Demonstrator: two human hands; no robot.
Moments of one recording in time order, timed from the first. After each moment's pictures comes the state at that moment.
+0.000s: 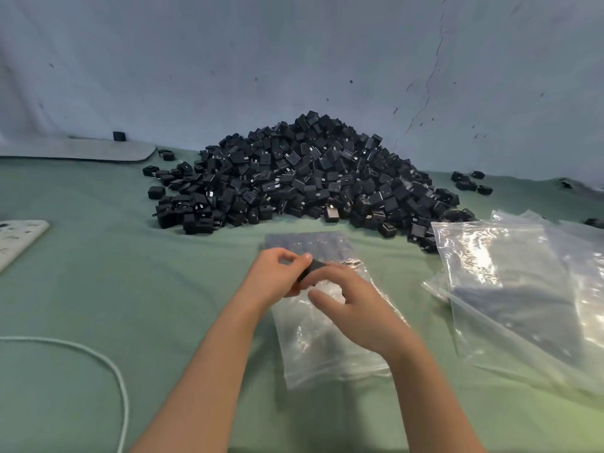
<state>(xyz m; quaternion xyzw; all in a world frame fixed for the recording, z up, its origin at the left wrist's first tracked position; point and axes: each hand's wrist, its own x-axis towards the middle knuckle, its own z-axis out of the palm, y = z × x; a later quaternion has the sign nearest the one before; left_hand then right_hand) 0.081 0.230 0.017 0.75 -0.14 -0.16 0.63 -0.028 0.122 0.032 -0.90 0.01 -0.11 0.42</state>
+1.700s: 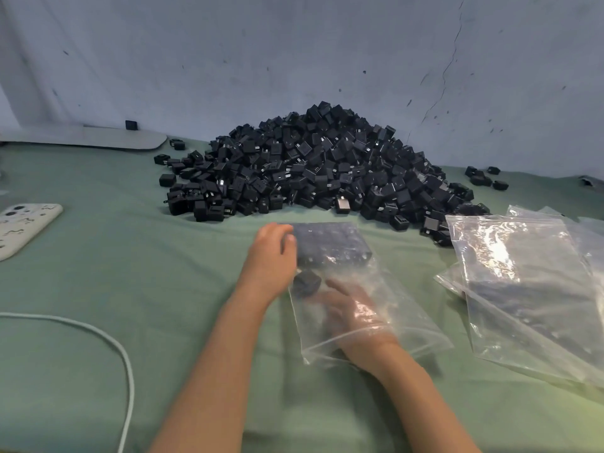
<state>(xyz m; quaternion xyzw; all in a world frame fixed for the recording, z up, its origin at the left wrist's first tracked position) 0.083 0.244 0.013 0.84 -0.22 0.04 0.49 -0.019 0.119 -0.038 -0.94 0.05 -0.09 0.32</state>
